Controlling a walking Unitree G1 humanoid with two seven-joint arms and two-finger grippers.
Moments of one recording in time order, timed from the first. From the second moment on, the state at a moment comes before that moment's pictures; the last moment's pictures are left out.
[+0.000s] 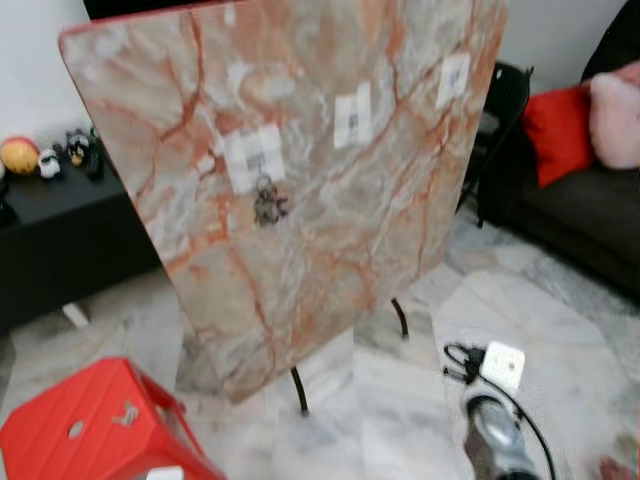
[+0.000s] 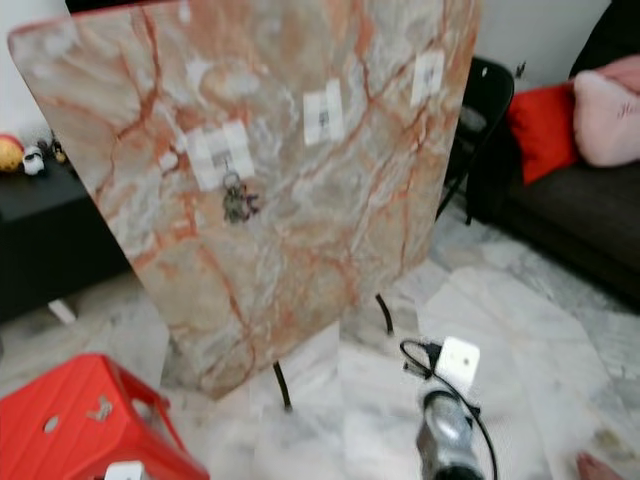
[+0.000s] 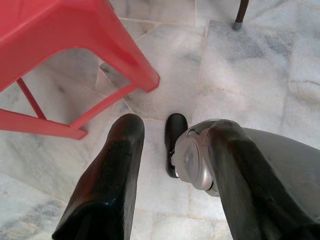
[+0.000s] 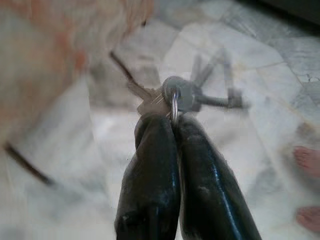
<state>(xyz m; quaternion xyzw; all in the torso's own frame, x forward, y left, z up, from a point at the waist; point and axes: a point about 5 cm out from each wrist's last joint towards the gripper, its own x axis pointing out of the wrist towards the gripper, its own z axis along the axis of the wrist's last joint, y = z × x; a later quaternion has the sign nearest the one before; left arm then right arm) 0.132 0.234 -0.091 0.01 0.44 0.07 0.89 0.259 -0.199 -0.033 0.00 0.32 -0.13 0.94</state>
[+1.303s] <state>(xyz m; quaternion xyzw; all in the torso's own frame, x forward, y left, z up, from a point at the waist) 0.136 0.239 -0.089 0.01 0.44 0.08 0.90 0.270 -0.193 -0.021 0.09 0.26 -0.16 0.95</state>
